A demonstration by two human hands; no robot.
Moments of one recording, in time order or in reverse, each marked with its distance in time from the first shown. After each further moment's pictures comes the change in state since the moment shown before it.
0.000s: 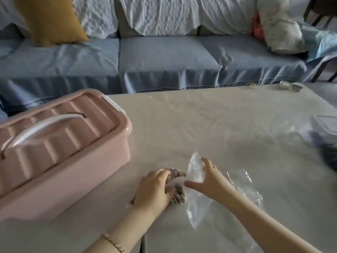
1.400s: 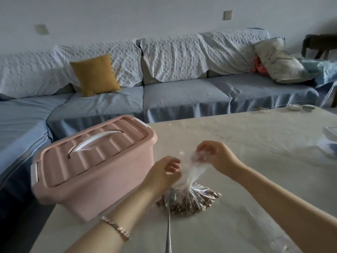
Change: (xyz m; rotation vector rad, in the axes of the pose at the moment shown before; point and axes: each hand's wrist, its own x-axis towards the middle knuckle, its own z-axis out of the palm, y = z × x) left_hand -0.037 0.004 -0.073 -0.658 0.155 0.019; right_hand -0.038 -0.070 -0.035 0.555 0.191 -0.573
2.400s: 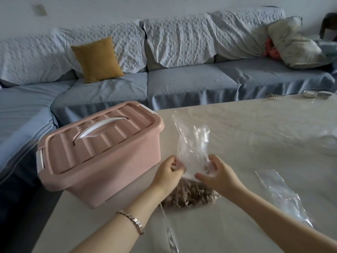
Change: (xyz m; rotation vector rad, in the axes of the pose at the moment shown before) left_hand 0.002 -0.045 0.018 0.006 0.086 -0.141; right_hand -0.037 0.052 0.047 -0.264 0.012 0.229
